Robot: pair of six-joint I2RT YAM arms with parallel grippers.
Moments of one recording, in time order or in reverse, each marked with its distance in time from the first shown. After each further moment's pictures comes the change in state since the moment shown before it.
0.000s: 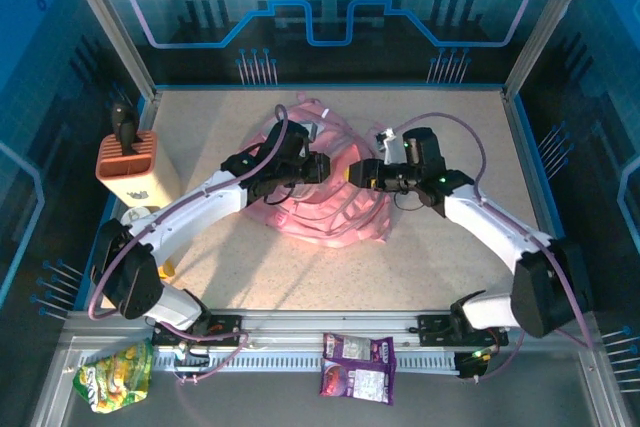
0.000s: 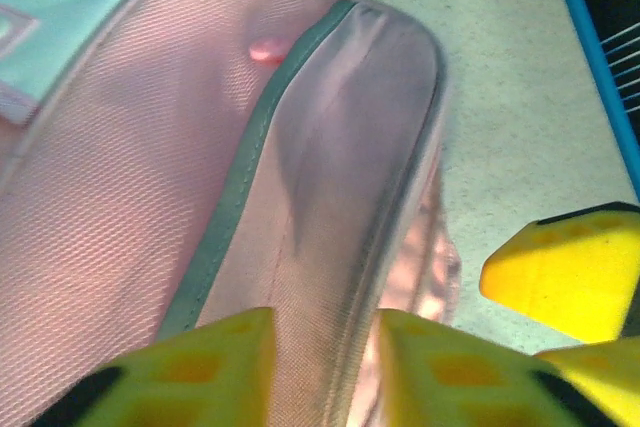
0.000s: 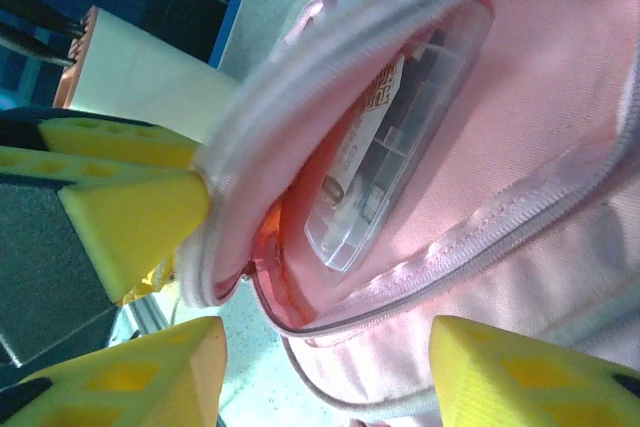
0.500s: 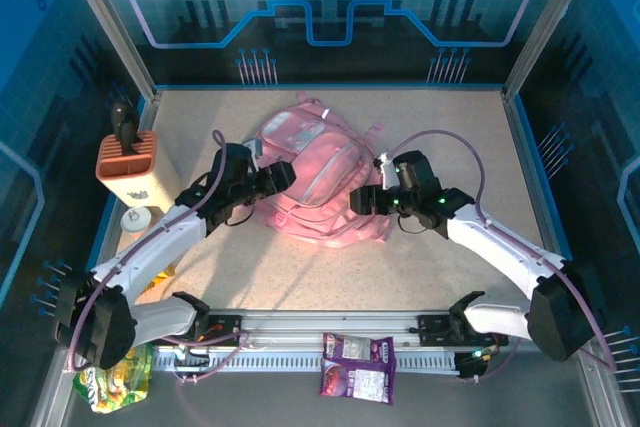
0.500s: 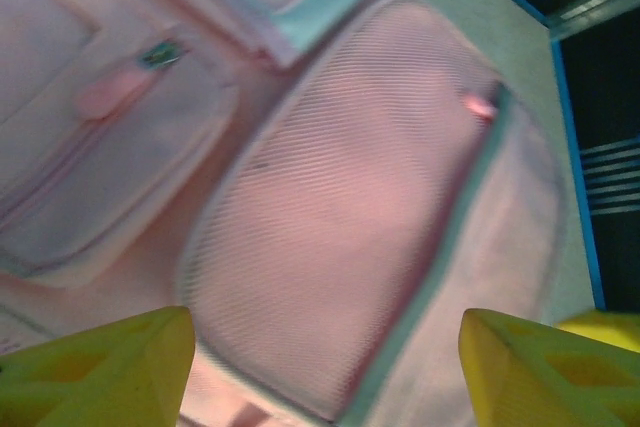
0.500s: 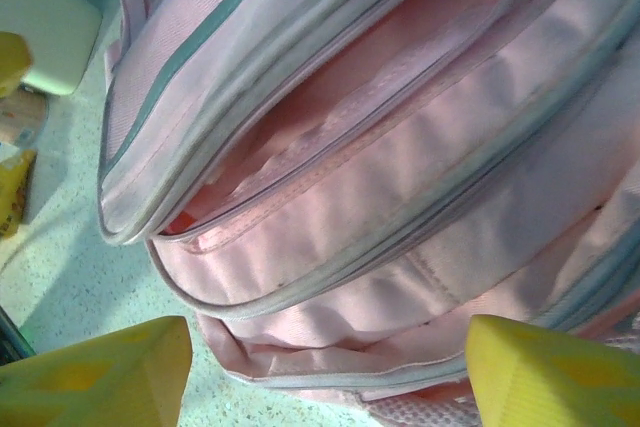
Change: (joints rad) left arm 0.249 -0.289 -0.427 0.204 0.123 -0.169; right arm 0.142 -0.103 -0.095 -0.143 0.311 -0.125
